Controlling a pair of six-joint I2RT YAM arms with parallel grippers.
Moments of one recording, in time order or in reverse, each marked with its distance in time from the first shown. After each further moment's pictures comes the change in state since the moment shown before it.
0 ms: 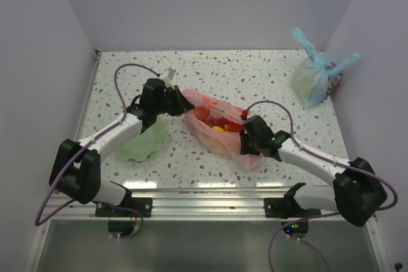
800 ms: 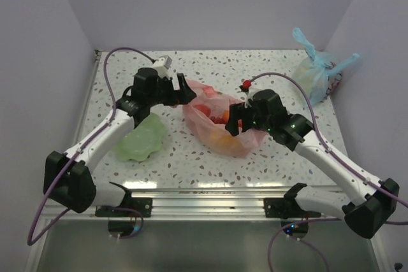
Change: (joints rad) left arm 0.021 -0.034 0.139 -0.119 -0.053 0.186; right arm 0.005 -0.153 0.309 -0.128 -0.088 -0.081
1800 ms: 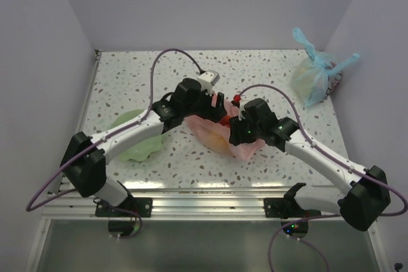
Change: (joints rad) left arm -0.343 0.126 0.121 0.003 -0.144 0.197; right arm 0.000 0.098 -0.077 0.002 -0.077 -0.095
